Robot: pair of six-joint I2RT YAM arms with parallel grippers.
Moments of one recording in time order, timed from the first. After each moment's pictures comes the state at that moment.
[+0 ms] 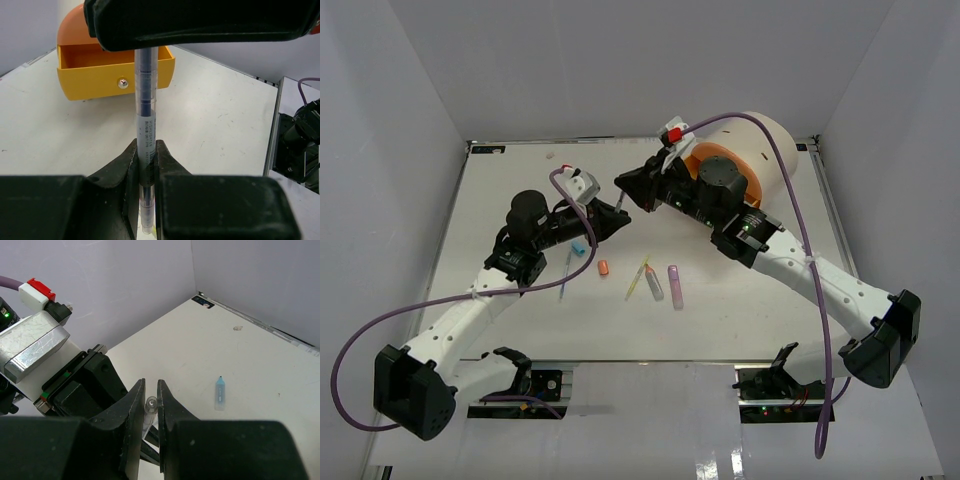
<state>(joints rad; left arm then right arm) -0.47 1.07 0.85 0.21 0.64 -0.08 0.87 1.35 1.32 0.05 -0.14 0.22</state>
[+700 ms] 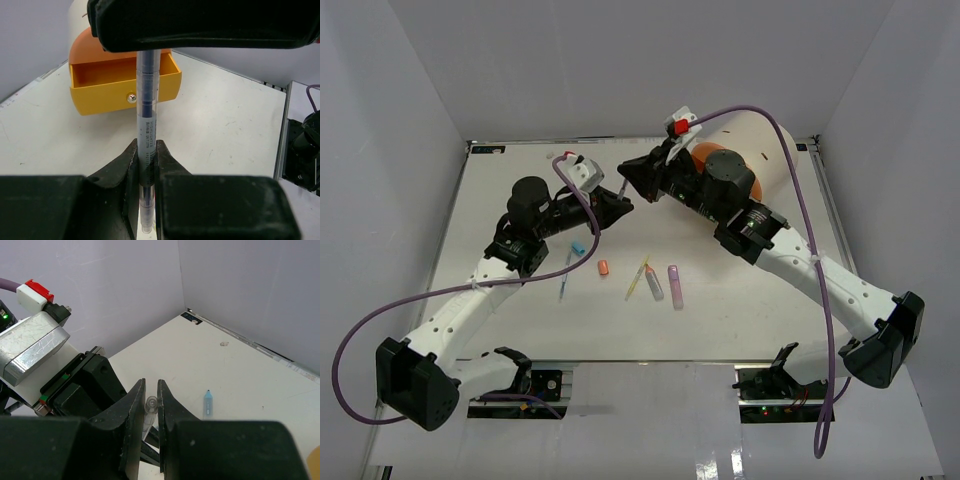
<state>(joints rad) -0.47 1.13 0.97 0.16 0.62 -0.04 0.86 1.36 1.38 0.05 -0.10 0.18</state>
